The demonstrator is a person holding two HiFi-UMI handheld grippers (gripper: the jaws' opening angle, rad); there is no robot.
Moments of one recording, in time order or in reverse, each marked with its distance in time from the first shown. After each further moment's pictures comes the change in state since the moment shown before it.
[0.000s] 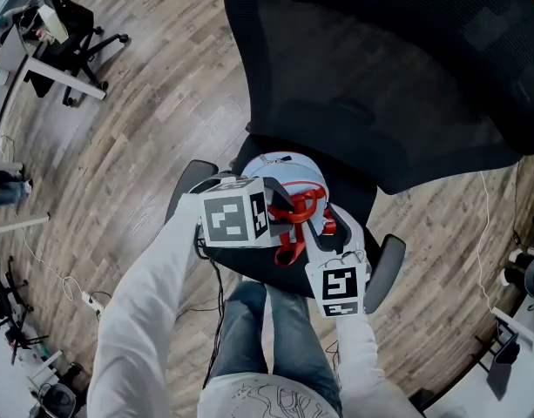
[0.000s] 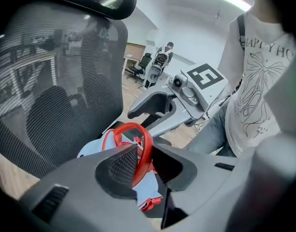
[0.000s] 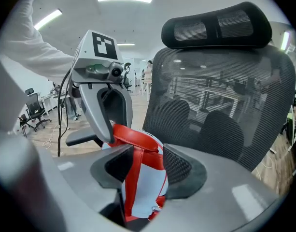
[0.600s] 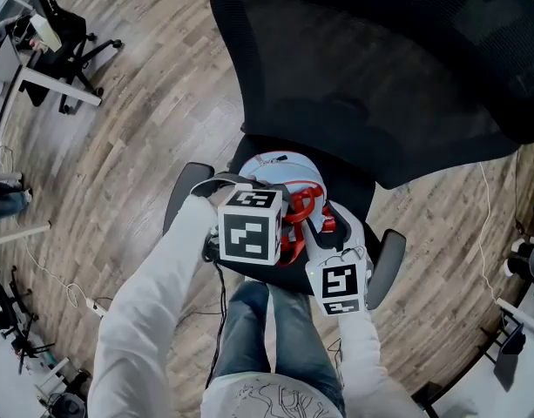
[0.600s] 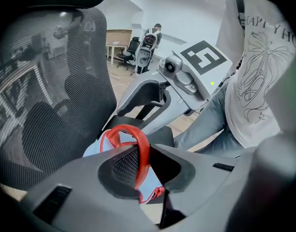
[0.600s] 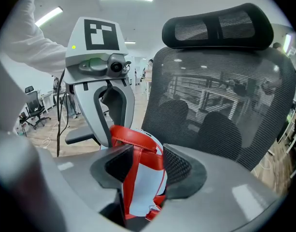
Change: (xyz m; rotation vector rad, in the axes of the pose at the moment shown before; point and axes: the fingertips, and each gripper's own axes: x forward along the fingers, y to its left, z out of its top) left arm 0.009 -0.008 -0.001 0.164 0.189 0.008; right arm -0.001 -0.003 0.000 -0.016 0.014 -0.008
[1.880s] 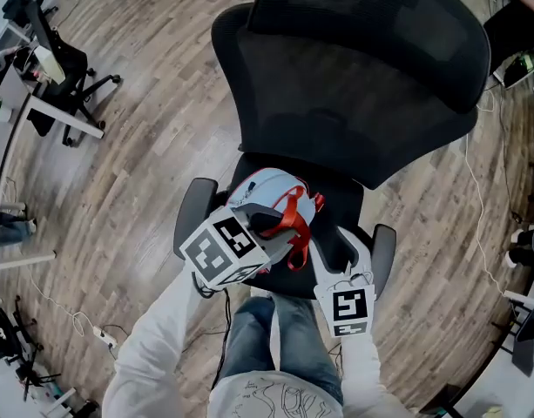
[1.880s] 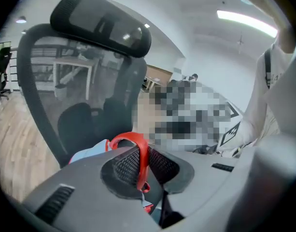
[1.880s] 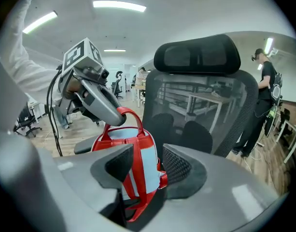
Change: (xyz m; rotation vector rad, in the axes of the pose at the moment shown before) left arm -0.073 -0.031 0.037 -0.498 -0.453 0.204; right arm -0.092 0.013 0.019 0.082 -0.079 -0.113
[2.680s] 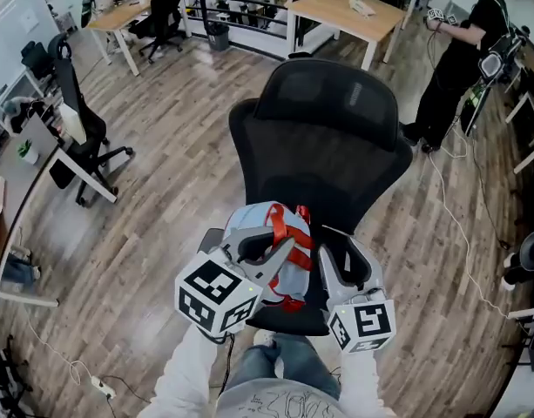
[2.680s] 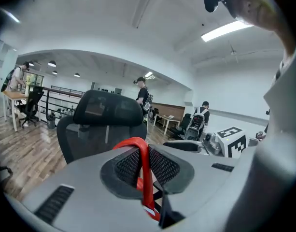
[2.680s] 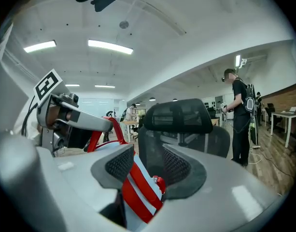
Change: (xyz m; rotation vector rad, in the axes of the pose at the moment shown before) left arm -0.163 -0.092 0.127 0.025 -0.512 0.265; right arm -0.126 -0.004 0.165 0.122 -0.404 -0.111
